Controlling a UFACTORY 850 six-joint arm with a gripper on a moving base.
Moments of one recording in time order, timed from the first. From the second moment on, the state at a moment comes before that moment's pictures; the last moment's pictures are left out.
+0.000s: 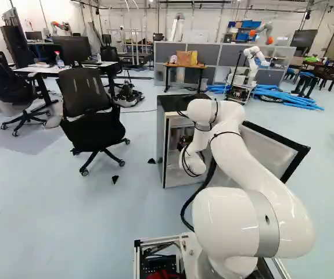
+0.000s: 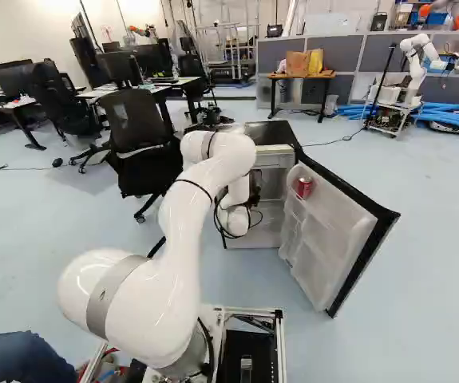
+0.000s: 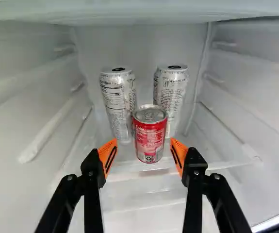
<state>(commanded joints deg) -12.2 -80.6 -77.5 -10.3 77.9 0.0</state>
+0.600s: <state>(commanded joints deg) -11.9 -83.4 -82.7 -10.3 77.8 0.0</state>
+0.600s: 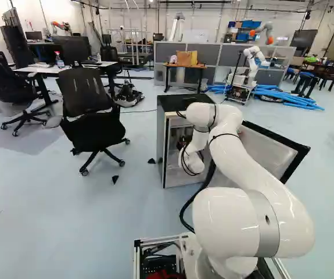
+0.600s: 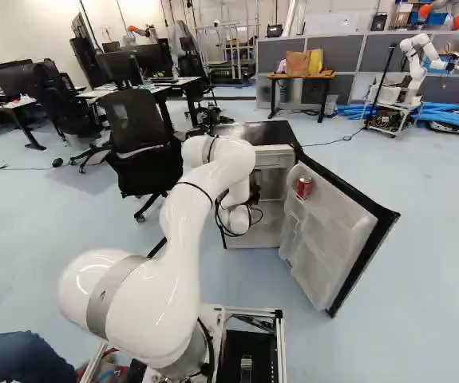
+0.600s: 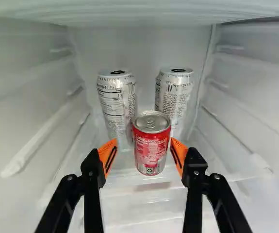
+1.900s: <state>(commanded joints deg) -12.2 -84.7 -85.2 -10.3 77.8 0.0</state>
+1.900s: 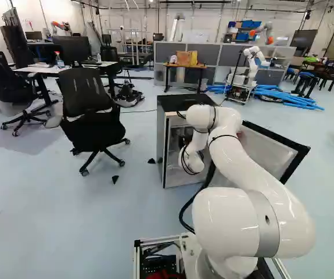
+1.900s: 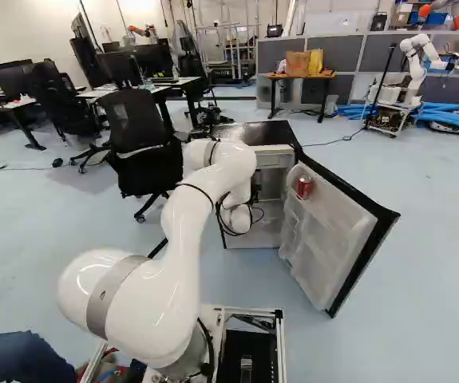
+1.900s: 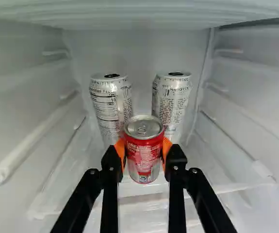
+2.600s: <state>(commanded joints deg) -12.4 -81.9 -80.9 -10.3 77.8 0.0</state>
